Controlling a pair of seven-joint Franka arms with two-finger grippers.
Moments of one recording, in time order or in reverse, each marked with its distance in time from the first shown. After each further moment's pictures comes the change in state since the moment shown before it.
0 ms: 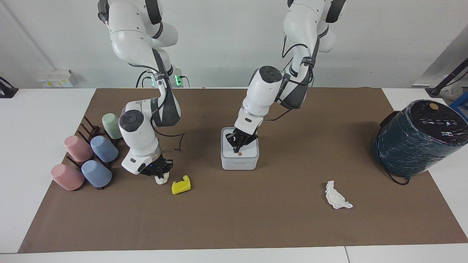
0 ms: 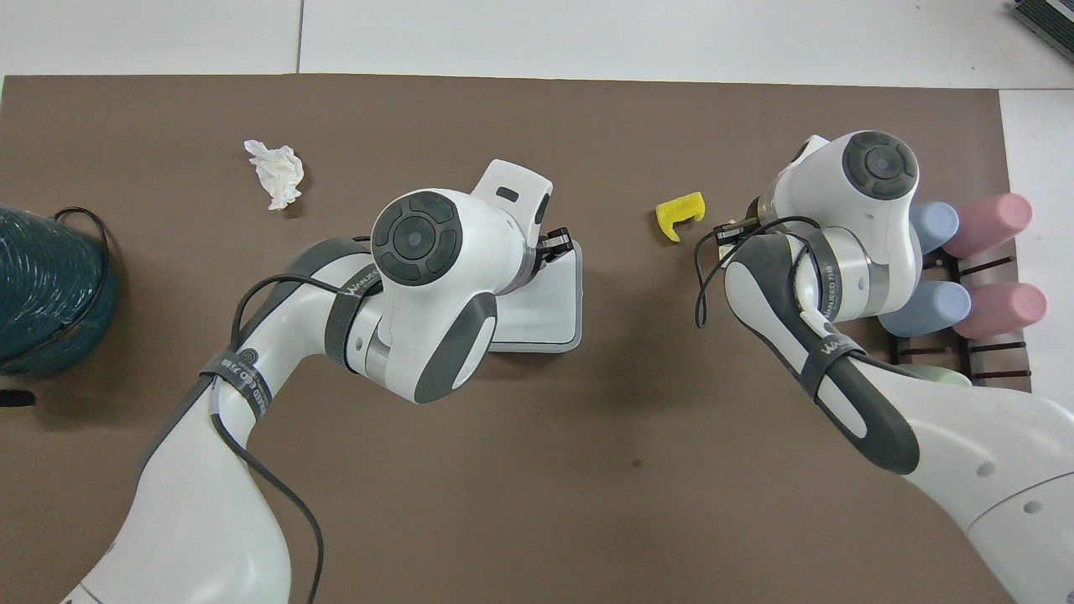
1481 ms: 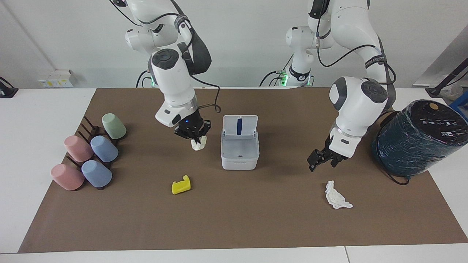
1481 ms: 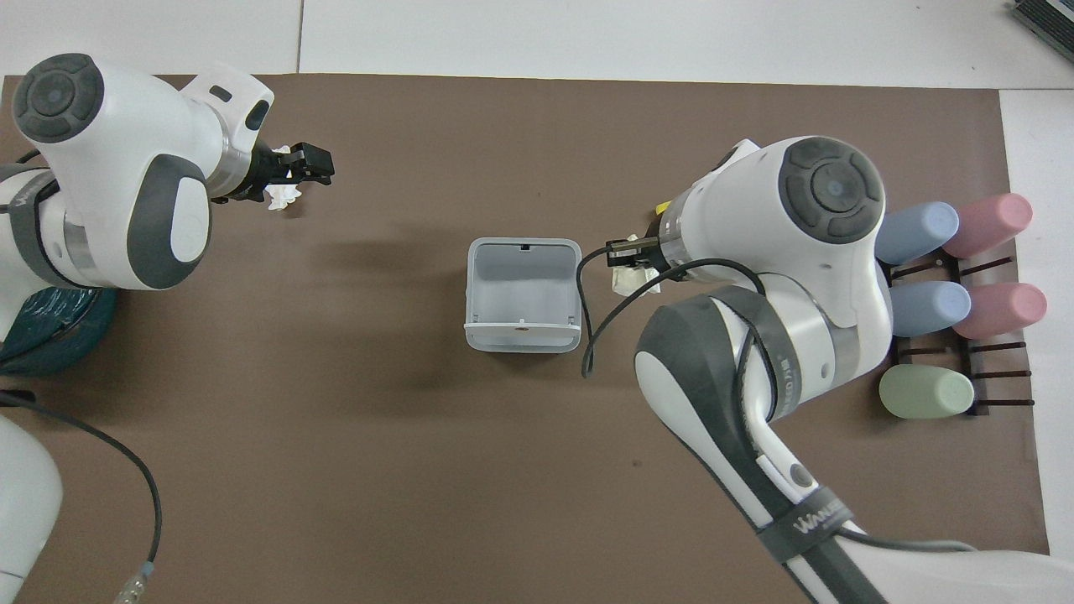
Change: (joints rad) left arm 0.423 0.001 0.035 0.038 0.078 -0.139 0.533; right arm 0.243 -0.255 0.038 0.019 0.134 -0.181 0.331
